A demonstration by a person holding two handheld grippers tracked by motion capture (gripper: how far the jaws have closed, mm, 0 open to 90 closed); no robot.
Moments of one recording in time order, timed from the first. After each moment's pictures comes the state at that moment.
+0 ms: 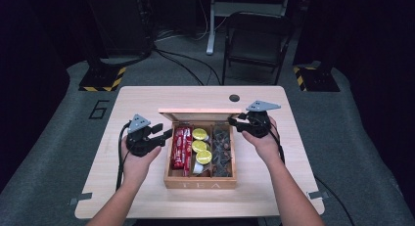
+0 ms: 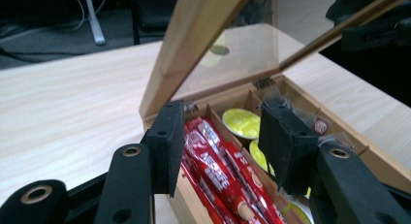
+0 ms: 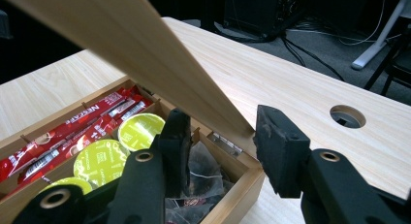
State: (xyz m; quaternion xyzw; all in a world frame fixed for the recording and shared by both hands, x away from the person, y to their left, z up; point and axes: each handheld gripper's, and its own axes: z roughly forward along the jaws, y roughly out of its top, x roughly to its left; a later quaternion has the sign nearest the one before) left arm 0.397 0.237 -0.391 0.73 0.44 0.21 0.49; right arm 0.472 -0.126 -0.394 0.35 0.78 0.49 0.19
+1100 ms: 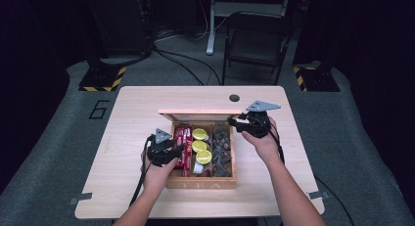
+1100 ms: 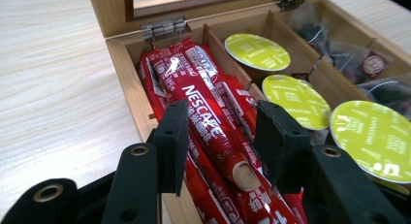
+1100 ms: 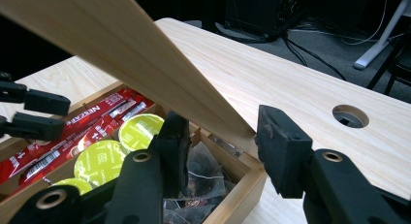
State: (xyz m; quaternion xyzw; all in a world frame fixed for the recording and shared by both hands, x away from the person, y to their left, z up) left arm 0.406 0.194 -0.457 0.75 0.48 0.21 0.41; right arm 0.473 -0.126 -0.395 0.35 0.78 0.49 0.19
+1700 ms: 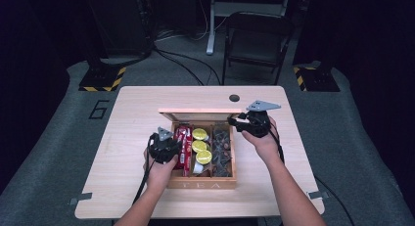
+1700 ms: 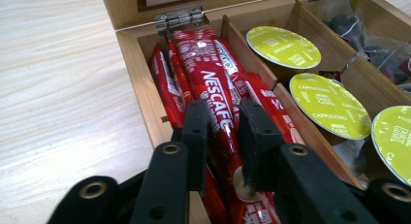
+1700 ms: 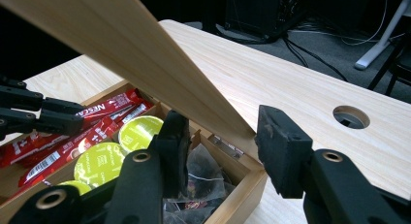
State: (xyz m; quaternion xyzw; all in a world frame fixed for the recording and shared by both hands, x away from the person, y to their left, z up) left arm 0.416 0.193 -0.462 0.75 0.49 0.22 0.39; right arm 0.474 -0.127 -0.395 0.35 0.77 0.50 0.18
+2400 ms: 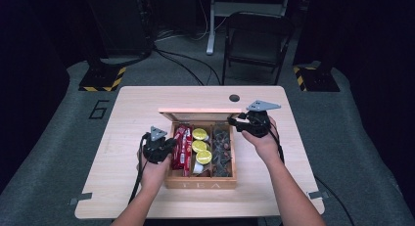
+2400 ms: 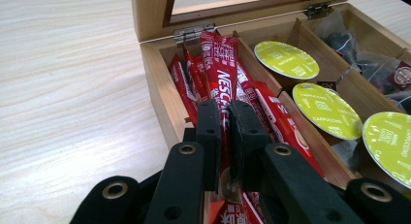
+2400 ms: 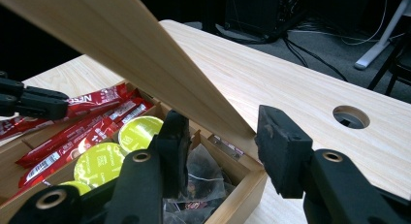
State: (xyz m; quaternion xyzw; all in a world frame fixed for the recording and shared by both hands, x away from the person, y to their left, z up) left arm 0.407 0.209 -0.451 0.73 0.50 0.22 0.41; right arm 0.474 -0.127 -0.395 0.35 0.77 0.50 0.18
